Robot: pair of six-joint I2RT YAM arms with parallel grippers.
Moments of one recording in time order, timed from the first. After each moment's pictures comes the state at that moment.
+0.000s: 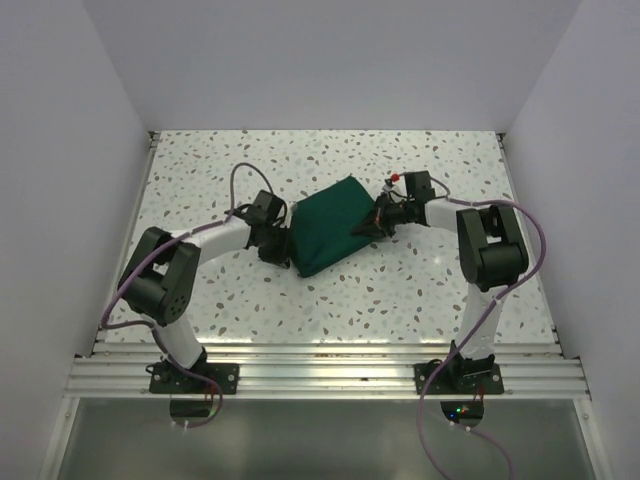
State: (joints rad) left arm -0.47 1.76 1.03 -0.42 0.23 -0.30; right arm 0.19 2.01 1.16 -0.08 -0.90 0.77
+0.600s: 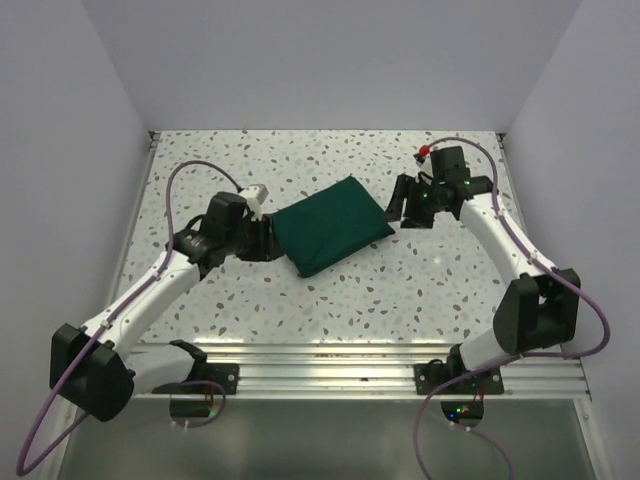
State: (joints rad) left arm -0.45 1.18 0.91 -0.54 0.19 -0.39; right arm 0.20 1.54 1.32 -0.74 -0.37 0.41
